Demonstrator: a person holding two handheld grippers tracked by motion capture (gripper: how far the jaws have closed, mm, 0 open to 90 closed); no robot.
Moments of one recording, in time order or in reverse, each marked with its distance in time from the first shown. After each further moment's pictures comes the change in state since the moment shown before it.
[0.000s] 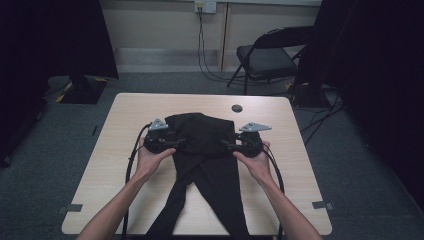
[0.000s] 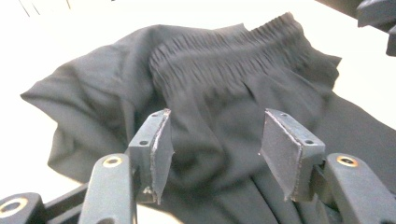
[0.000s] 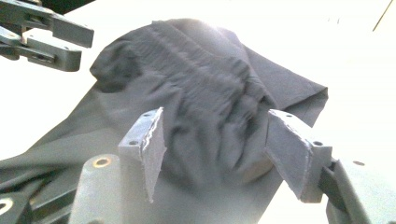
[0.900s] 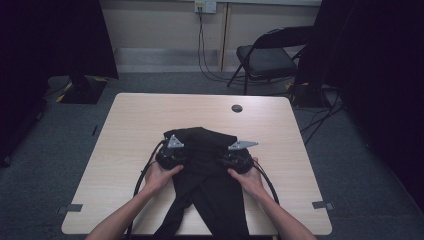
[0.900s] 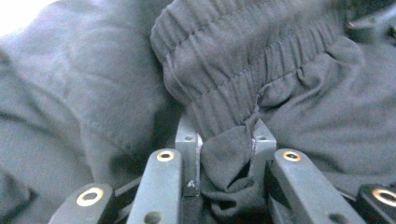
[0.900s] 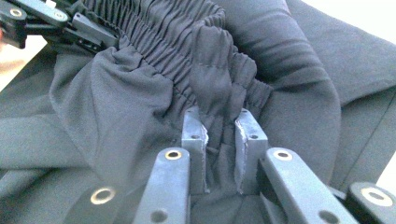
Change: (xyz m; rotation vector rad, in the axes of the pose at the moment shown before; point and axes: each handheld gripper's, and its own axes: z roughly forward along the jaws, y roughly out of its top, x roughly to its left) left arm -0.028 -0.030 0.044 0.163 0.047 0.104; right arm 0.020 -0.050 0.033 0.134 0.102 -0.028
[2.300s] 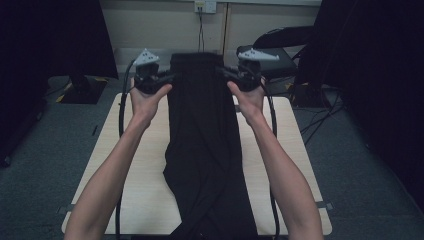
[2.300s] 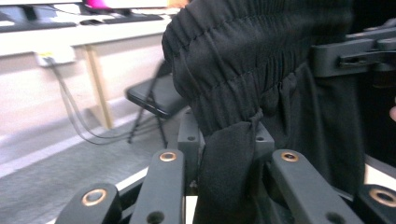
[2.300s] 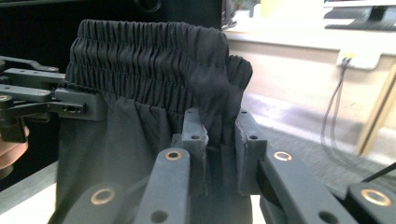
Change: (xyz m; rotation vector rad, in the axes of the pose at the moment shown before) left arm 0.046 0.174 -0.138 -0.456 0.027 -0.017; right arm -0.018 0.233 -0.098 -0.460 -0.061 -0.025
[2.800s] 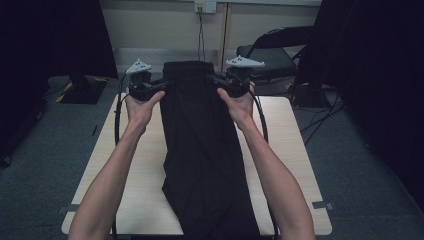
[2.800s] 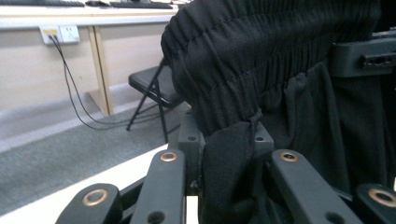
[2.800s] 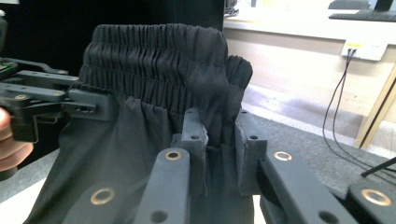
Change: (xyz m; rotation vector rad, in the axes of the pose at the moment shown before) left arm 0.034 -0.015 0.004 -0.012 0.036 -0.072; right arm 0.016 -0.014 0.024 0.040 -0.008 -0.016
